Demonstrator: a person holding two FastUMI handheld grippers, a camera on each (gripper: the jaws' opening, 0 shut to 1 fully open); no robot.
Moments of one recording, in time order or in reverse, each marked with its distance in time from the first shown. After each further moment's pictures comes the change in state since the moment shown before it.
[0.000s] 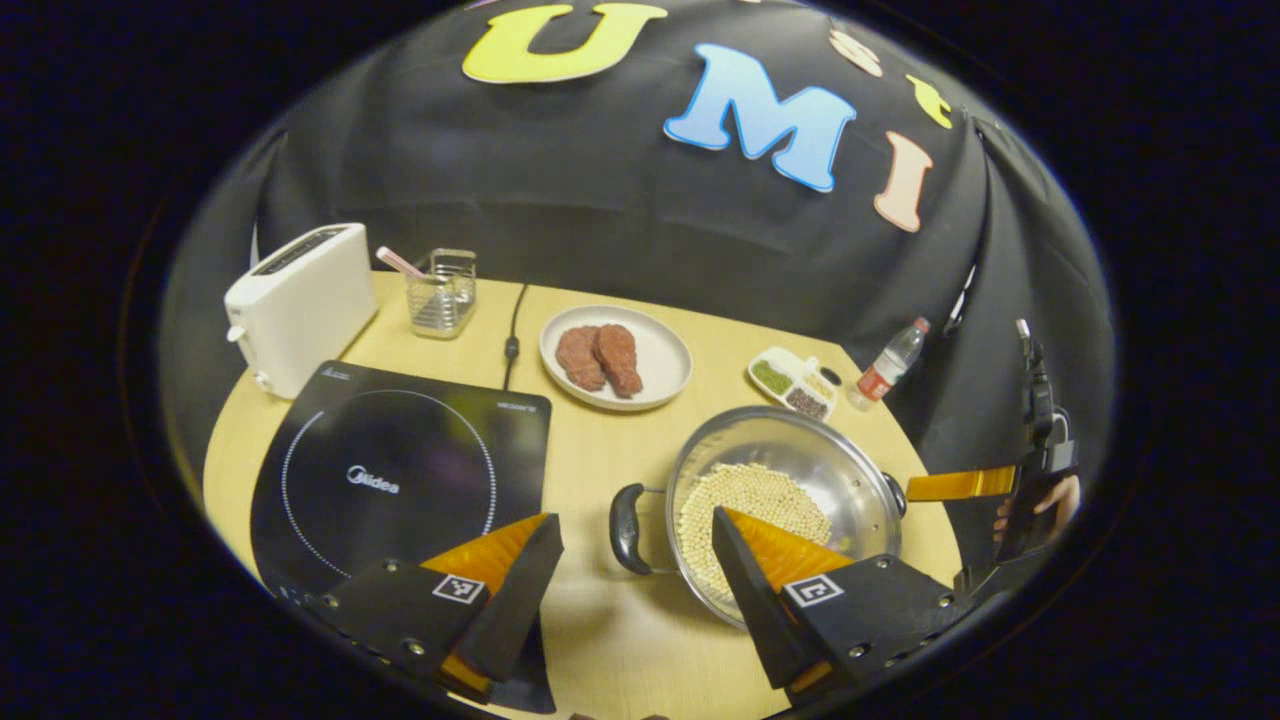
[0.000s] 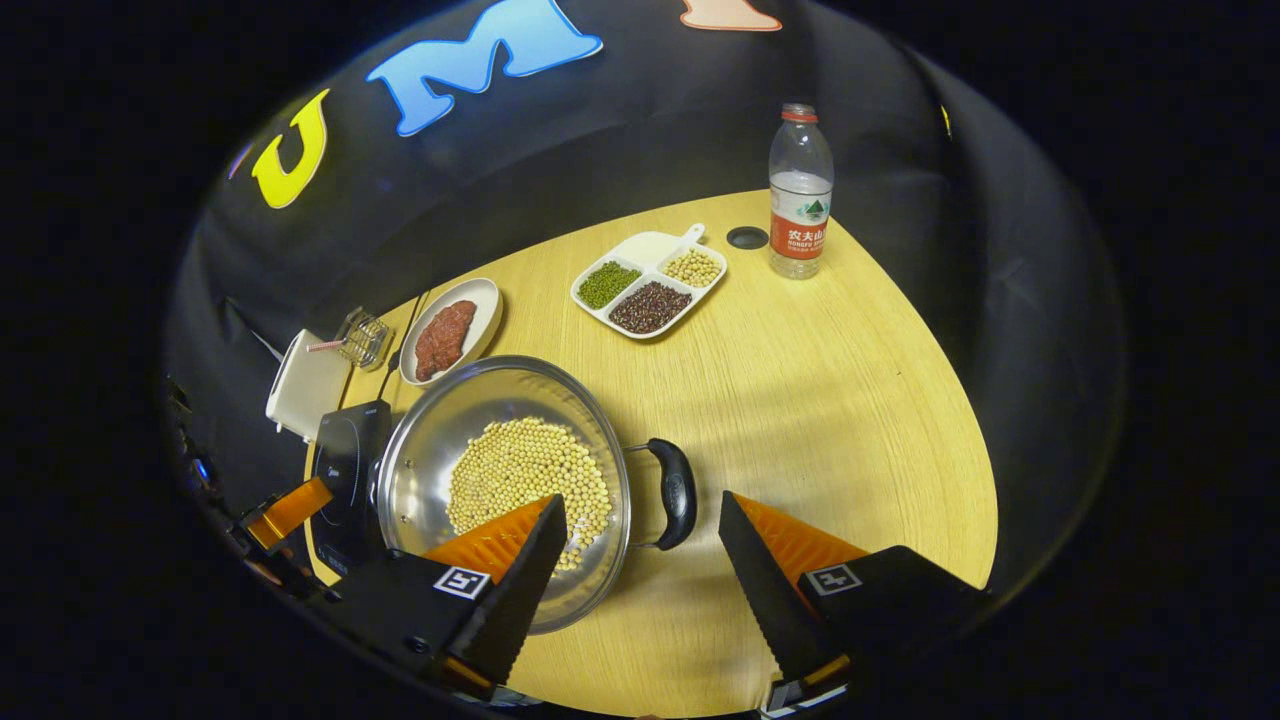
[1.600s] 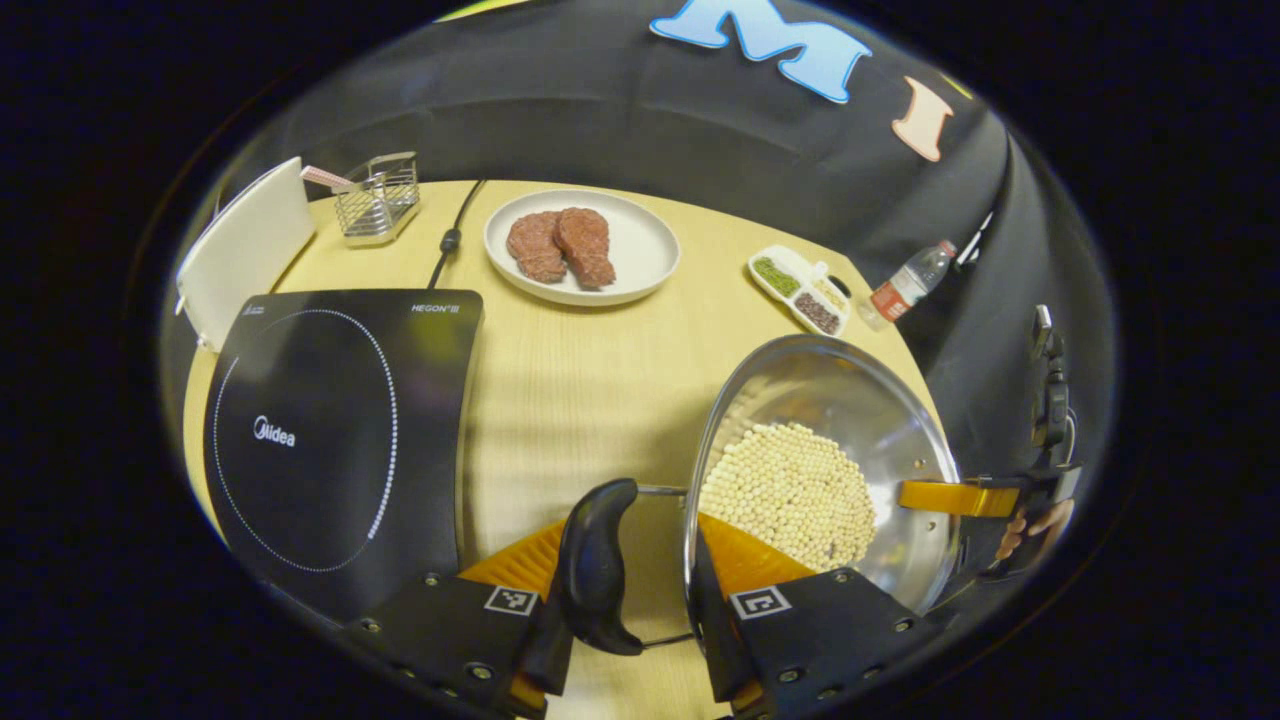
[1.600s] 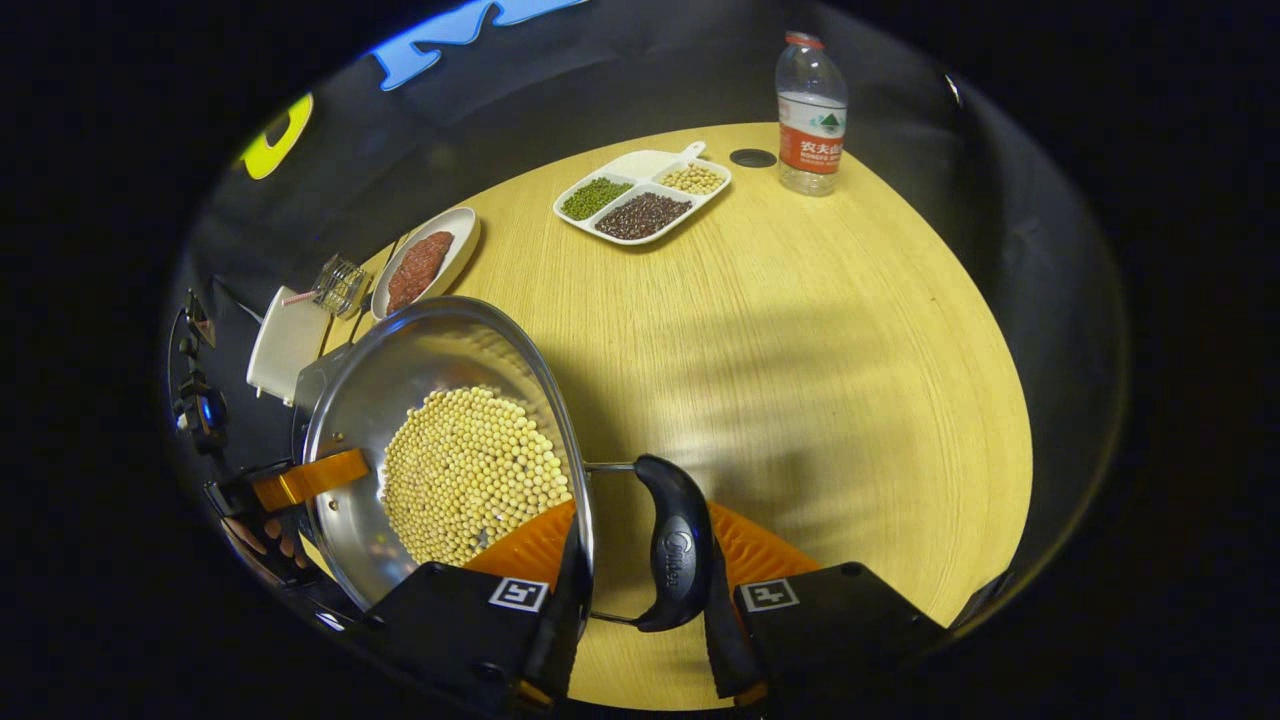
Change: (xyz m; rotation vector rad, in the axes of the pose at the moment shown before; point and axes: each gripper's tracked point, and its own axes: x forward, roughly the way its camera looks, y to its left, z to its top) left arm 0.099 0.008 -0.029 -0.002 0.292 -0.042; right arm 0.005 -0.002 -0.066 0.013 0.127 -0.020
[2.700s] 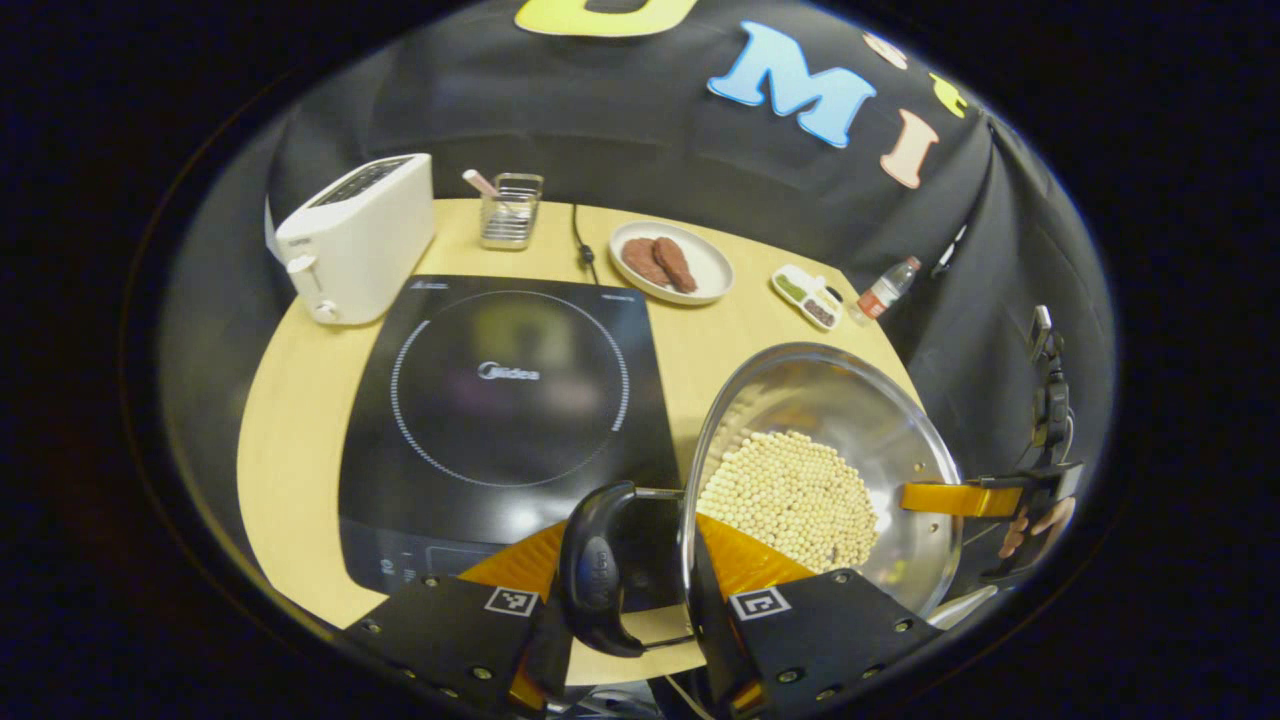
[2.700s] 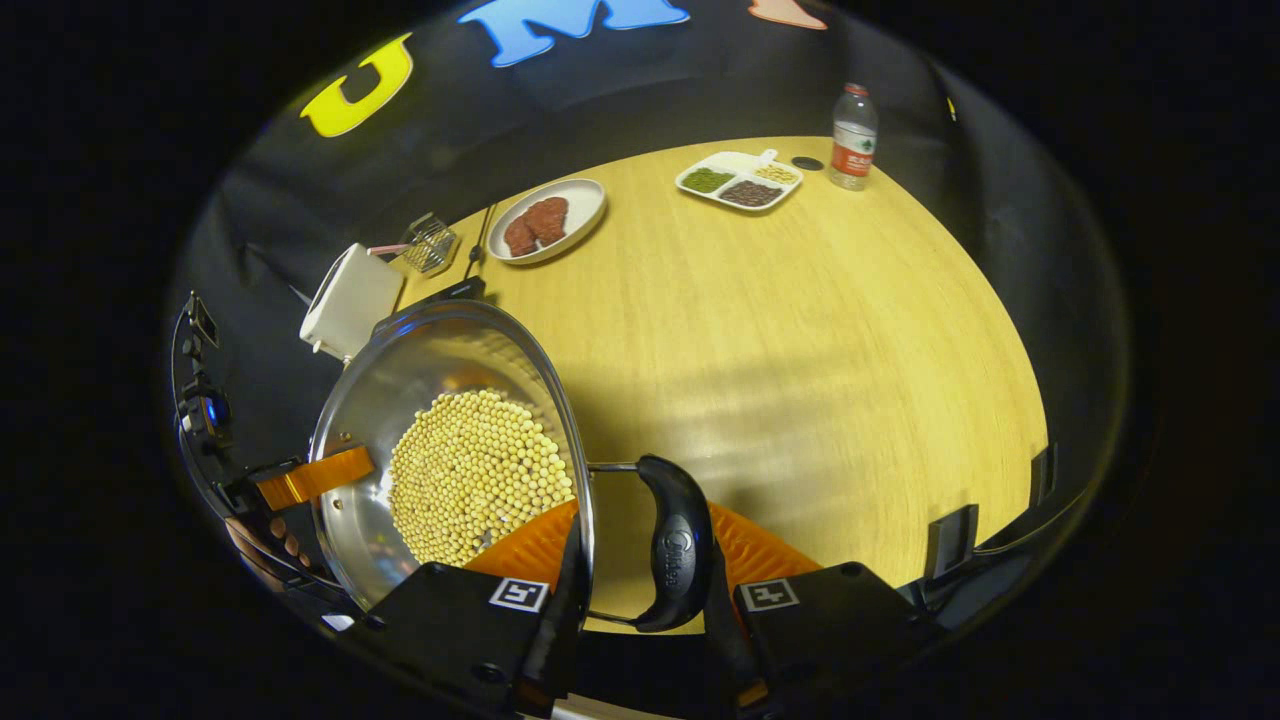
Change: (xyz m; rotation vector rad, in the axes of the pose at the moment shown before) left arm 0.004 -0.002 -0.002 -0.014 -0.048 0.024; right arm -0.061 0.176 -0.094 -0.023 -0.006 0.027
